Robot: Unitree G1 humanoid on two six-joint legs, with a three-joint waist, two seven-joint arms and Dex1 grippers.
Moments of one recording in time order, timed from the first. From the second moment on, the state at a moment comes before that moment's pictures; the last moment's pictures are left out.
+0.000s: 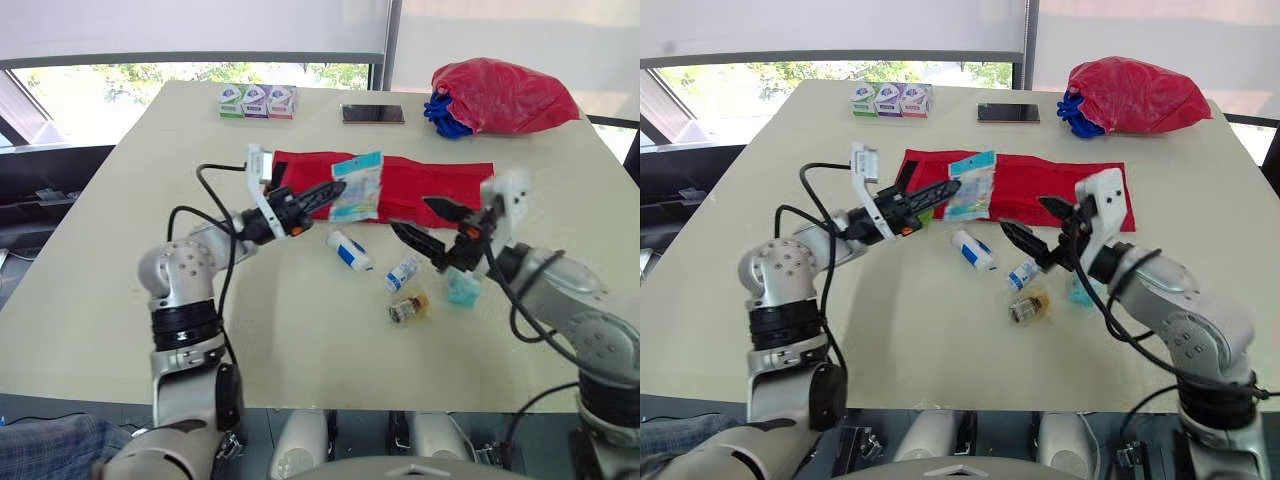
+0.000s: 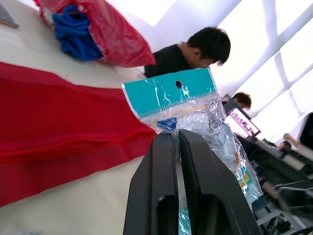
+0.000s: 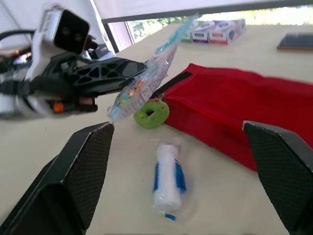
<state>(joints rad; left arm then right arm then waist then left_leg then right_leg) -0.63 0.26 0.33 -0.09 -0.86 1.13 -0.60 -0.39 -0.38 -0.10 -0.57 1.05 1.01 0.09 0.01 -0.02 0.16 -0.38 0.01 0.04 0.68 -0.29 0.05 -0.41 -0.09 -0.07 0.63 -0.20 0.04</state>
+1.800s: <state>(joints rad) -0.59 0.54 0.06 0.20 -0.43 0.54 -0.76 -0.43 -0.39 -0.14 -0.44 1.41 0.93 -0.30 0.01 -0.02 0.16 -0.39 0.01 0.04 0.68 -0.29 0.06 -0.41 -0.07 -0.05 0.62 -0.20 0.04</state>
